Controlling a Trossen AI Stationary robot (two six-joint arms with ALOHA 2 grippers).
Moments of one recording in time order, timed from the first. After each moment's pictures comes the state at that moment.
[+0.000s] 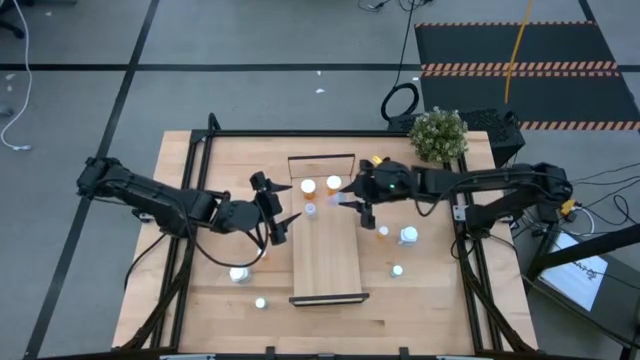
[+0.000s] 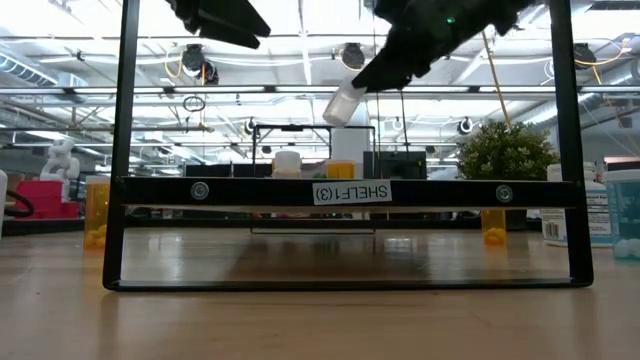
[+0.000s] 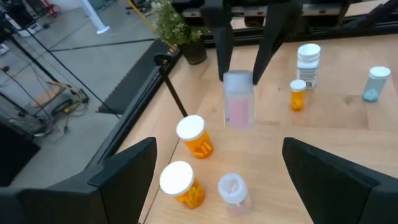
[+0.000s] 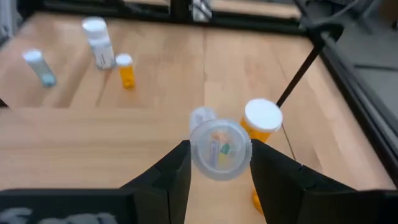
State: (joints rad) left arm -0.26 1.23 0.94 -0.22 -0.65 -0.04; right arm -0.10 1.35 0.91 -0.09 -0.03 -0.13
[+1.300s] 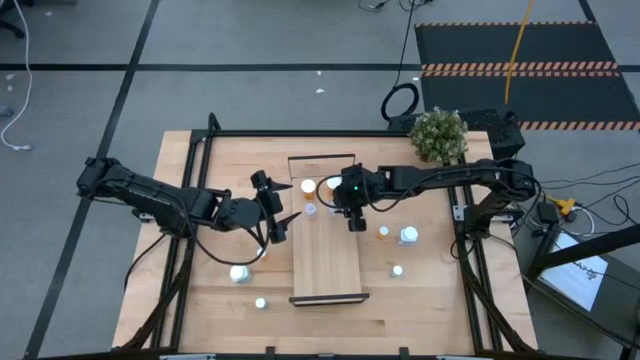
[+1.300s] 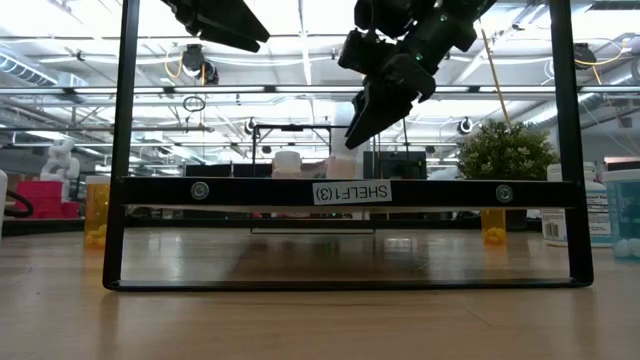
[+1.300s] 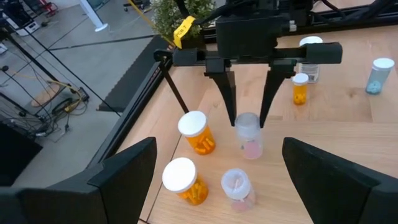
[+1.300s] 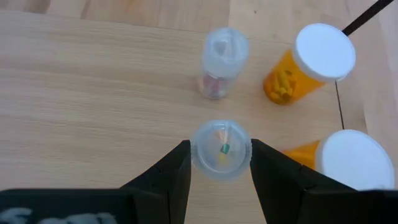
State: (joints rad) left arm -0.24 1.23 0.94 -0.23 -0.63 -0.02; right arm -0.12 1.62 1.10 -0.35 -0.07 -0.24
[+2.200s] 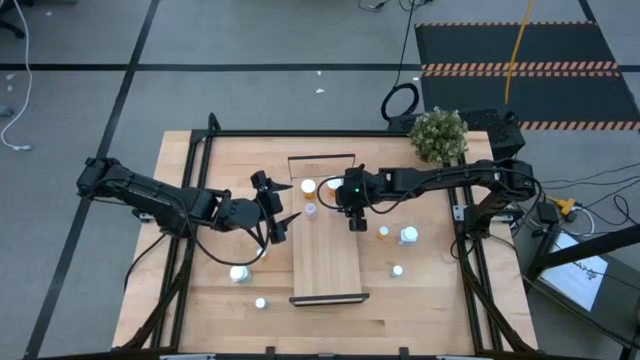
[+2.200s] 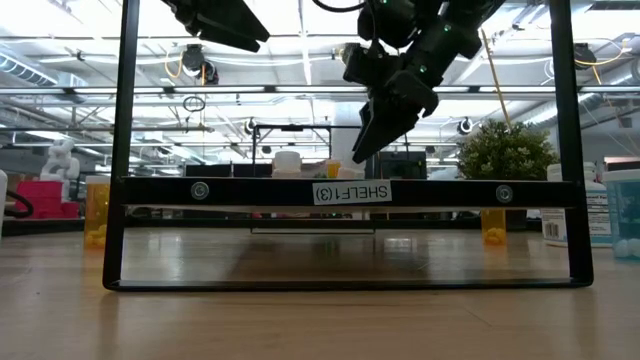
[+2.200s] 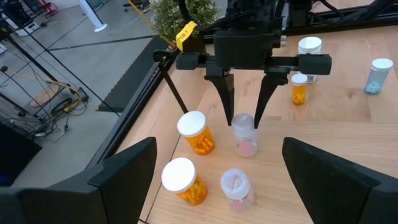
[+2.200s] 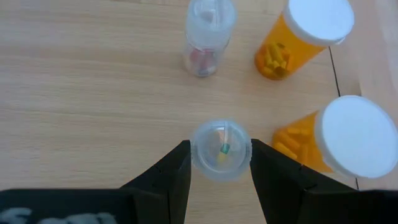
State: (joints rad) left arm -0.24 1.23 0.94 -0.23 -0.63 -0.02; right arm -0.12 1.62 1.05 -0.33 -0.03 -0.20
